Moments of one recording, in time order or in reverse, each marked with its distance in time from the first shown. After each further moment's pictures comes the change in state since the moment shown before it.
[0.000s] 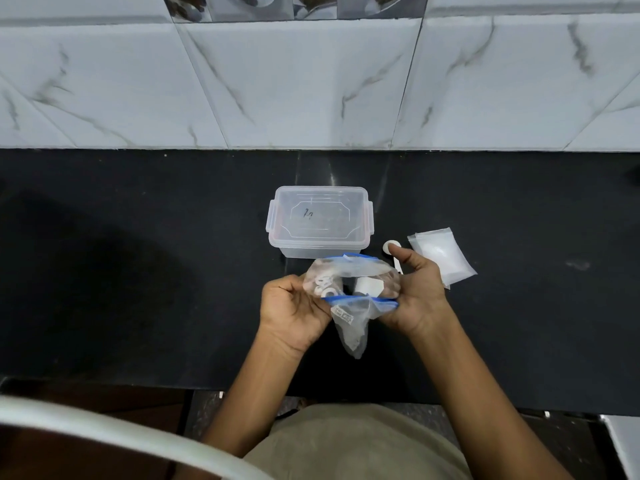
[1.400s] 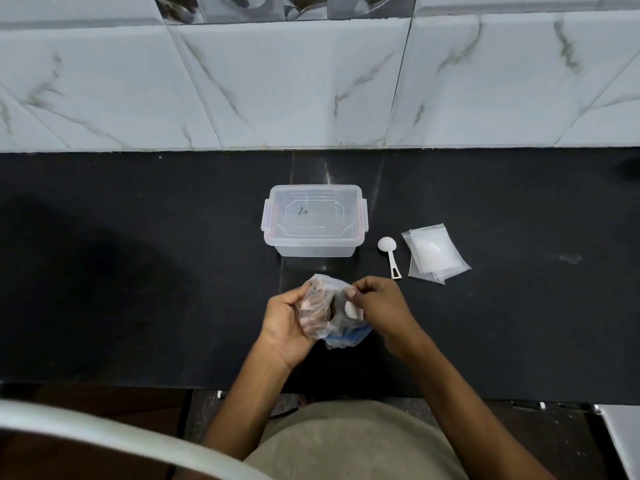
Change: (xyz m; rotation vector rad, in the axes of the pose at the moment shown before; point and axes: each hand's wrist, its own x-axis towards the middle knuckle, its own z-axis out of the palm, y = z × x) left_hand 0.015 -0.012 -0.043 0.256 0.051 -0.111; right_hand 0.031 0.025 -0.046 -1.353 0.270 -0.637
